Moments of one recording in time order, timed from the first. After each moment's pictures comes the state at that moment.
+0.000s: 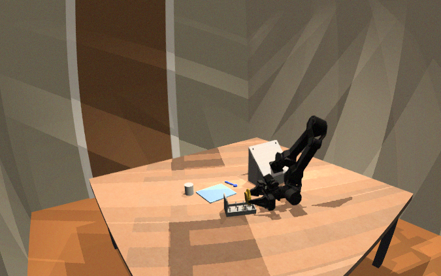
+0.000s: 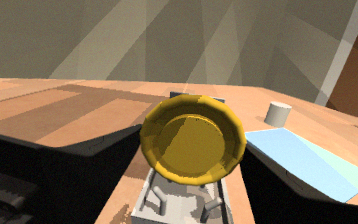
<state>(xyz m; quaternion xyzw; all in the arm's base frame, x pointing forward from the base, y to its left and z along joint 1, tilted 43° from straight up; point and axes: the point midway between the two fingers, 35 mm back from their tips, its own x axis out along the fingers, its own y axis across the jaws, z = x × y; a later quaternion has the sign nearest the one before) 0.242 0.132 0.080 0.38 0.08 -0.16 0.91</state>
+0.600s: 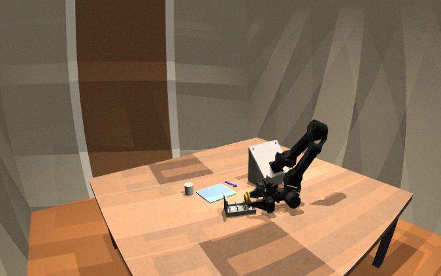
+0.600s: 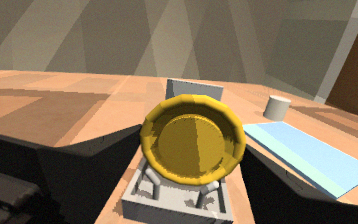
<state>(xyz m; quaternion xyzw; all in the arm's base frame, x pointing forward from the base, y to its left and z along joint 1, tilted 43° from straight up) 0.240 0.138 0.066 0.37 0.09 -0.16 0.91</state>
